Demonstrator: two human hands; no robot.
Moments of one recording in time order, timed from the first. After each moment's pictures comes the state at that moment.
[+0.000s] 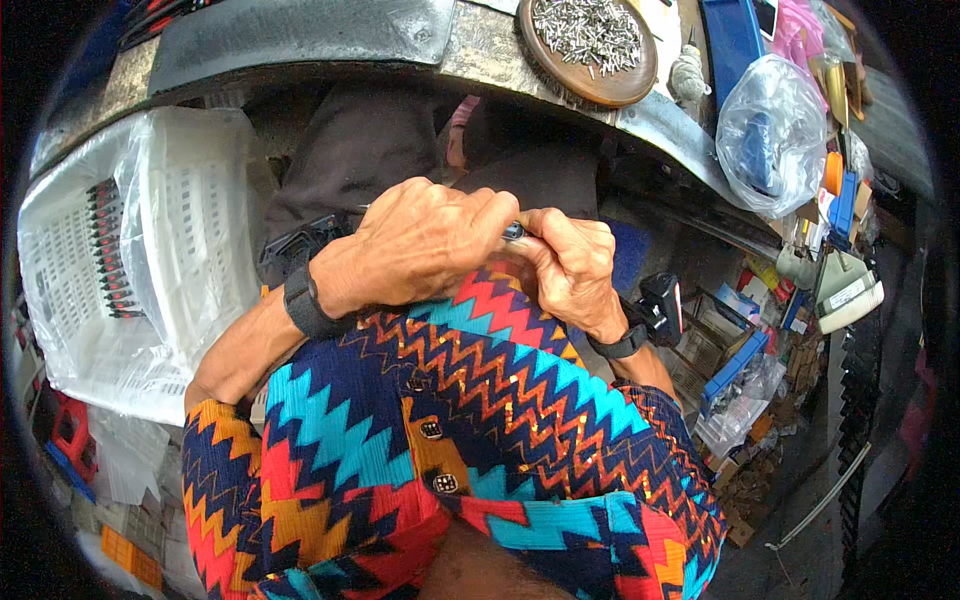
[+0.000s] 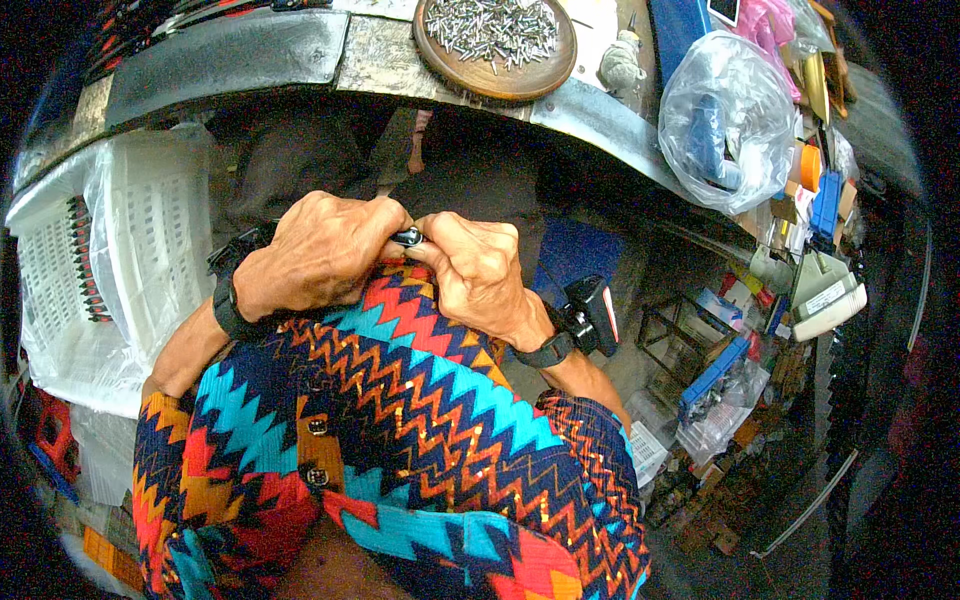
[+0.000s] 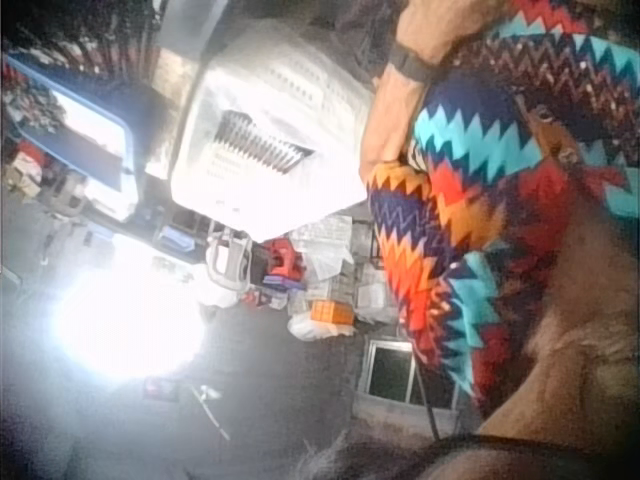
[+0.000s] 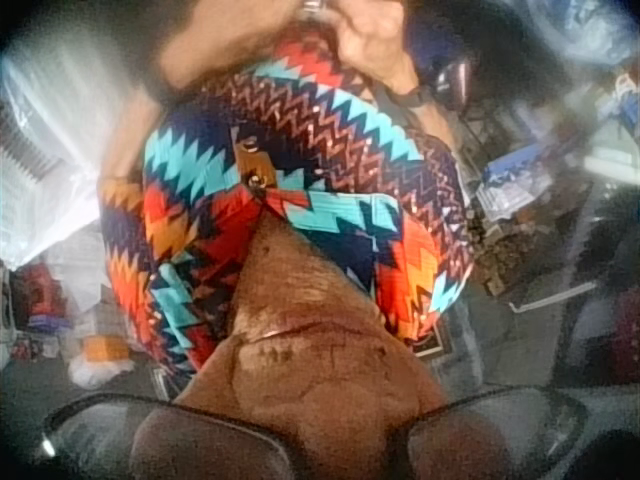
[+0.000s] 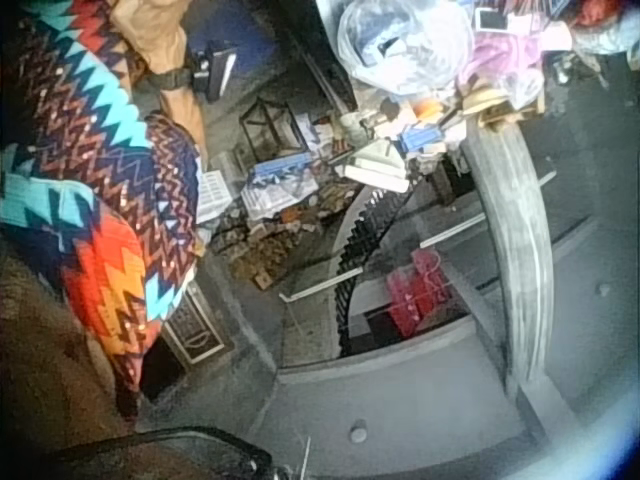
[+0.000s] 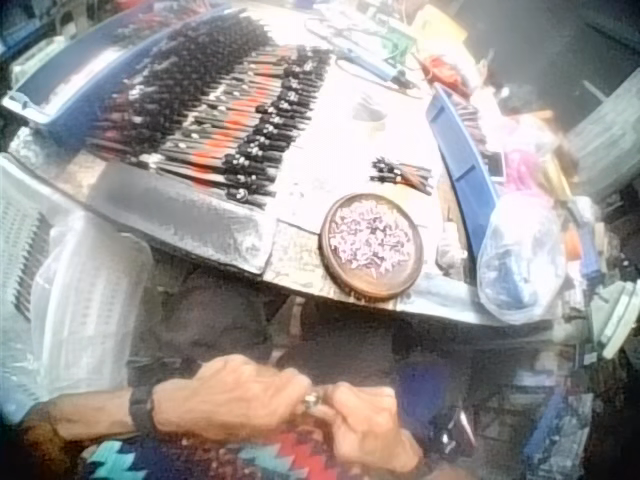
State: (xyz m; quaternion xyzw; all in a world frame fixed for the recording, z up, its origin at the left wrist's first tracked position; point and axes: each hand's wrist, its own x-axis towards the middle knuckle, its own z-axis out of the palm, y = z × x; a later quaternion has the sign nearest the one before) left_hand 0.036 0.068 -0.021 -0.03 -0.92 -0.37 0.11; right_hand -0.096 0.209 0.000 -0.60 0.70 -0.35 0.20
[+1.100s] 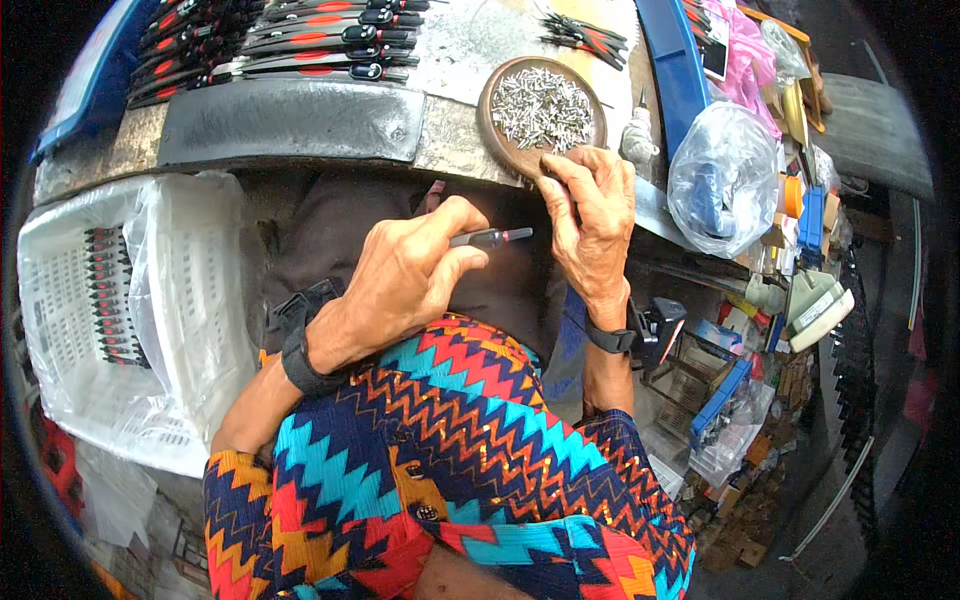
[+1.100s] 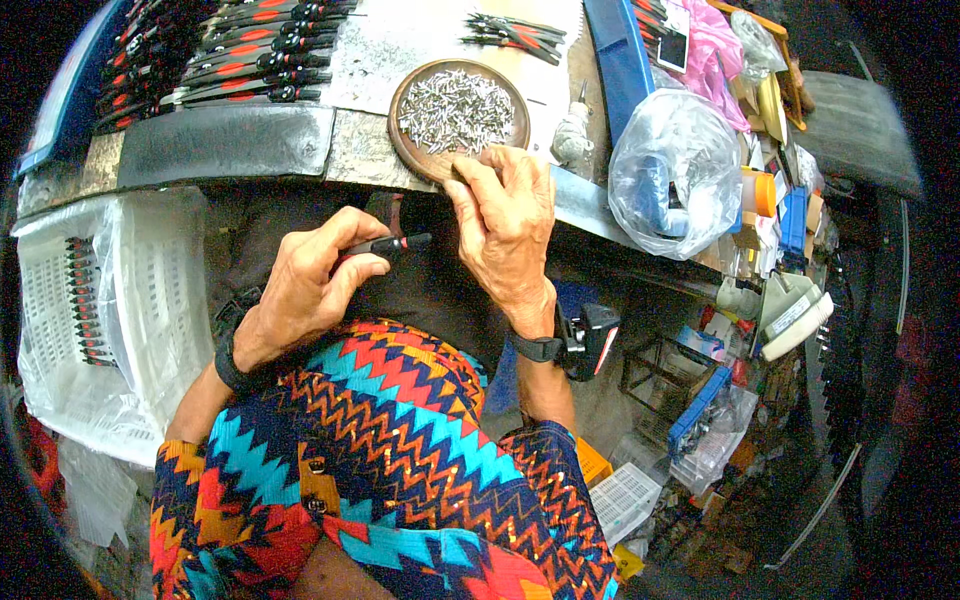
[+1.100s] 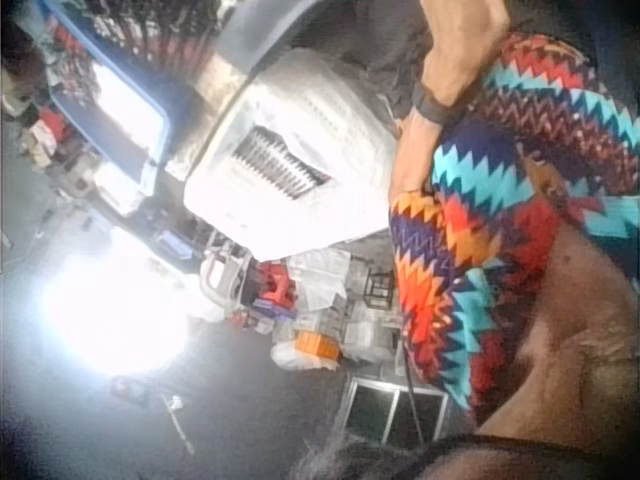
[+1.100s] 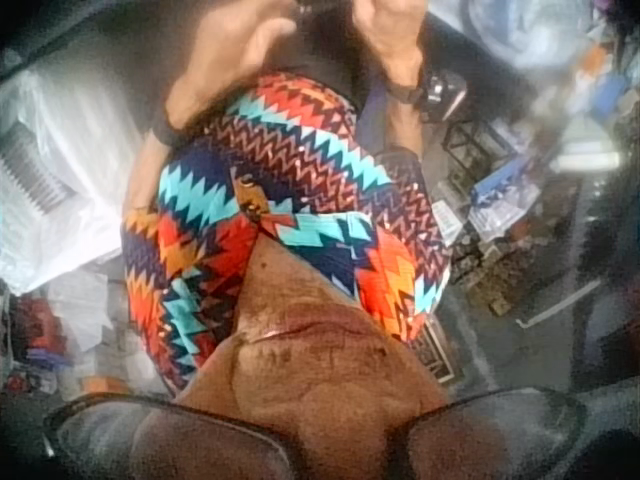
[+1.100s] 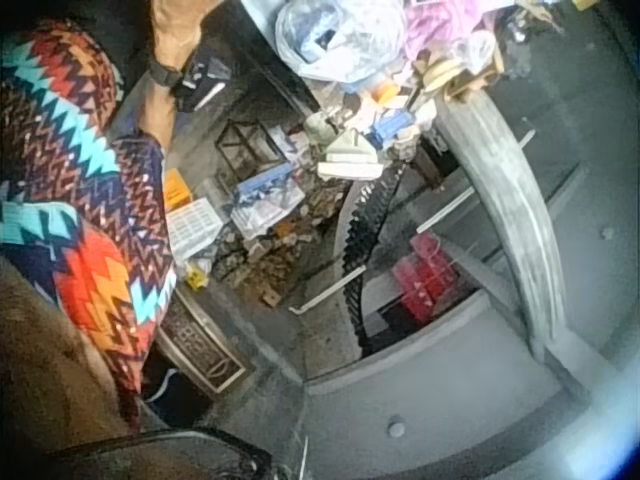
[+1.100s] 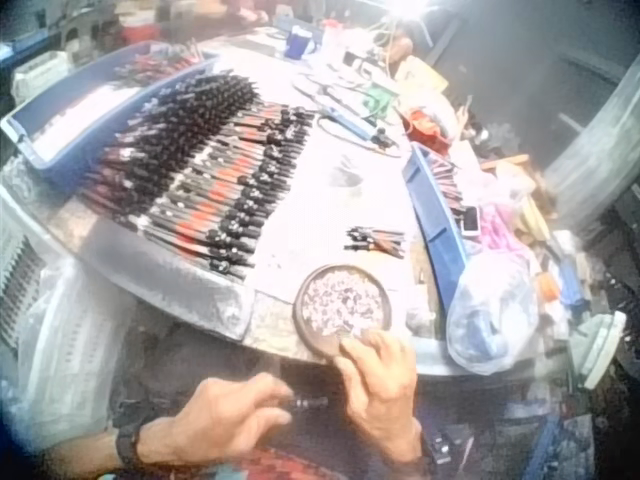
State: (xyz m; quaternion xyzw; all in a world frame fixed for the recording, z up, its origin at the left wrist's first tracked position) left_hand 0.016 0.057 -0.009 0.14 -0.79 -0.55 0.23; right_hand -0.164 0.157 0.010 -0.61 0.74 -0.26 -0.10
